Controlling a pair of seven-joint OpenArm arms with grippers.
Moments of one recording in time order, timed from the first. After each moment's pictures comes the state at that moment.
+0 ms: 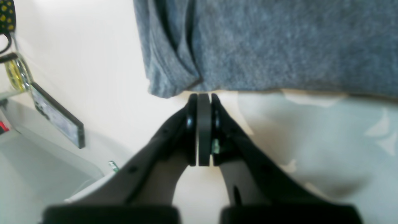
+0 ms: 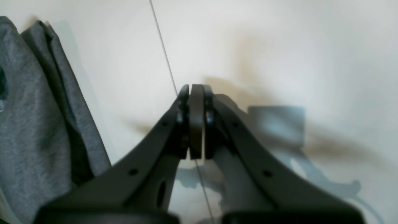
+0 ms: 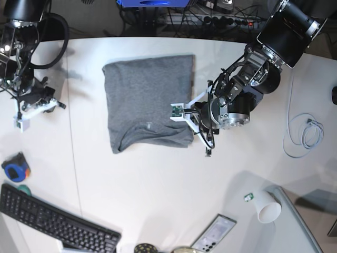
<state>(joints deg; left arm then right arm) -9.7 -22.6 37.3 83.9 33.8 -41.9 25.9 -8.0 8.9 20.3 81.3 26.1 7.7 -47.9</state>
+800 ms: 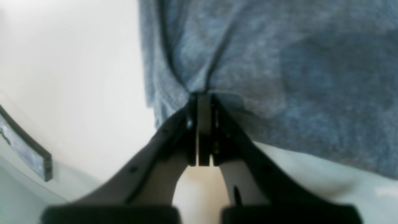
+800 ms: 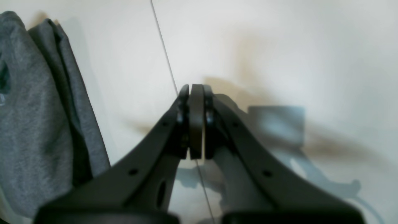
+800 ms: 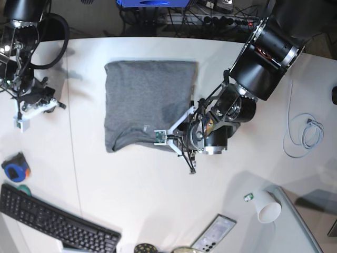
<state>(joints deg) -22.7 -10.7 37.2 59.3 34.0 -41.9 20.4 -8.0 8.9 20.3 81.3 26.1 7.7 -47.9</state>
